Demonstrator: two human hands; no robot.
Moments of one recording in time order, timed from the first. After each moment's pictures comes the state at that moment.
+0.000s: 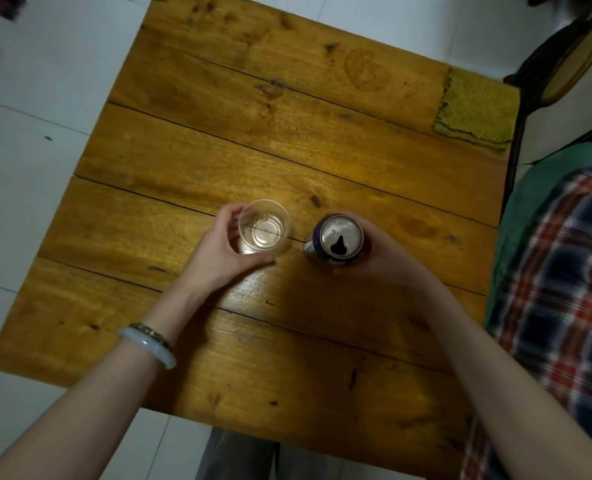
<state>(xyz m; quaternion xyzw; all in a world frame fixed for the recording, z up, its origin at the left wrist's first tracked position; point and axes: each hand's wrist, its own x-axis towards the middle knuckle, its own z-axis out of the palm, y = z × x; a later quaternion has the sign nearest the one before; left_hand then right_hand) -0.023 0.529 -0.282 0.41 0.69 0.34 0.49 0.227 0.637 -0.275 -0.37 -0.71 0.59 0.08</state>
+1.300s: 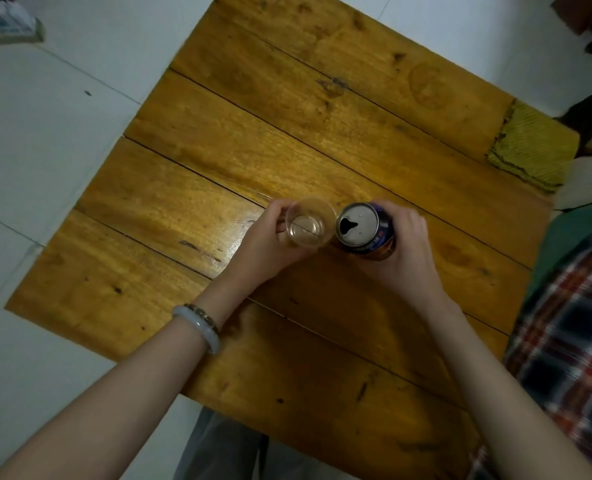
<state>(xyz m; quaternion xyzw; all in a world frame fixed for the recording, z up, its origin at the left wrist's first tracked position) -0.008 0.530 -0.287 0.38 0.71 0.39 0.44 0.194 0.630 -0.265 -0.41 -0.86 0.28 0.12</state>
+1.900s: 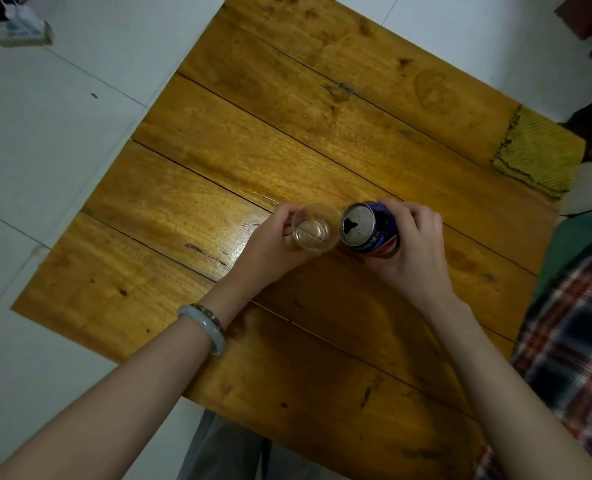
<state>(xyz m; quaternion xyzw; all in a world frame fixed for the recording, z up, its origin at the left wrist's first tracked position) -0.010 0.531 -0.286 0.40 0.72 0.37 0.44 0.187 0.632 -0.253 -0.43 -0.88 0.18 0.10</state>
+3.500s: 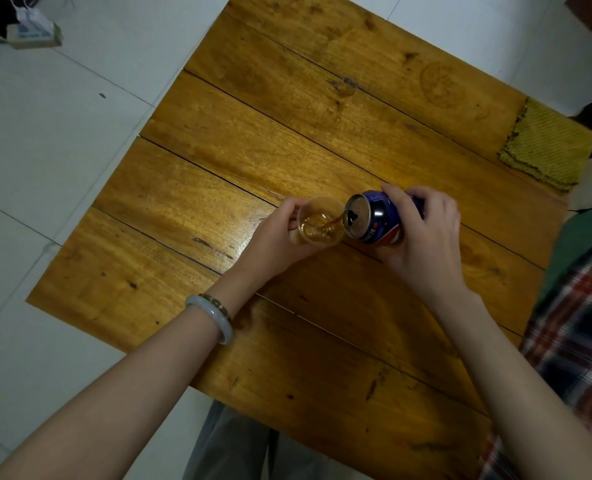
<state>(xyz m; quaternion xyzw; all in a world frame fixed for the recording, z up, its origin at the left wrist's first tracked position) -0.012 0.530 -0.284 0.41 0.71 0.37 0.43 0.182 0.630 -0.239 -0.41 -0.90 0.09 0.09</state>
